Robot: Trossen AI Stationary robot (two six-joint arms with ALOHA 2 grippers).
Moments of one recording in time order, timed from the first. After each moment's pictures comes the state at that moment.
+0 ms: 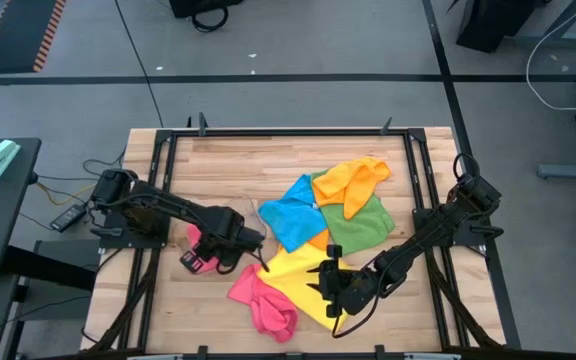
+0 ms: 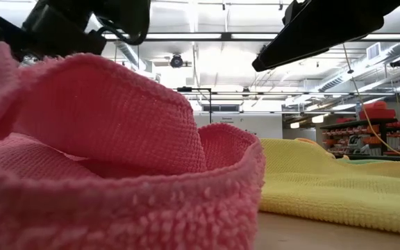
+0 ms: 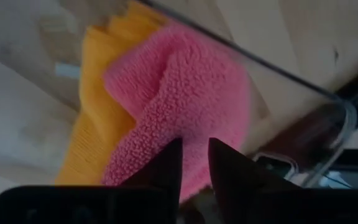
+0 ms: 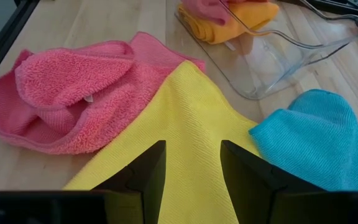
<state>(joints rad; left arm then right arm) -0.25 1.71 1.20 -1.34 0.17 0.49 0.64 1.74 1.02 -0.07 0.65 0.31</state>
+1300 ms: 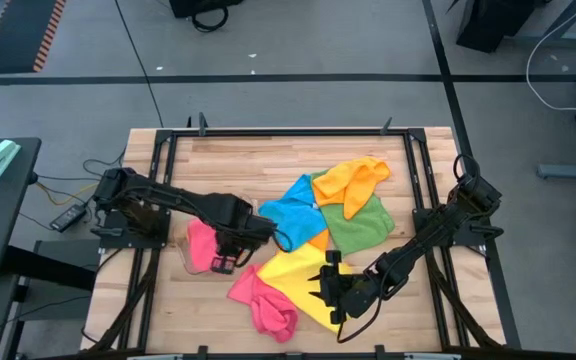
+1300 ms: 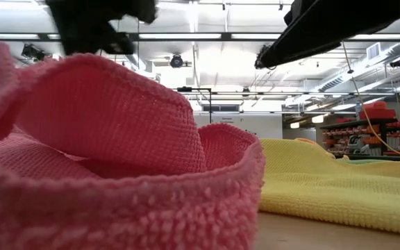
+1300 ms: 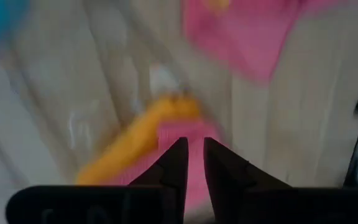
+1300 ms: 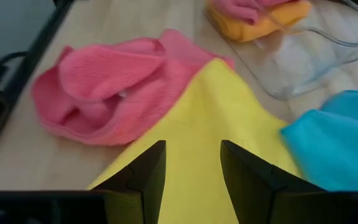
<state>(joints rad) -0.23 1.72 1.48 -1.30 0.13 -0.06 0.65 1.74 1.02 -0.05 0.57 0.30</state>
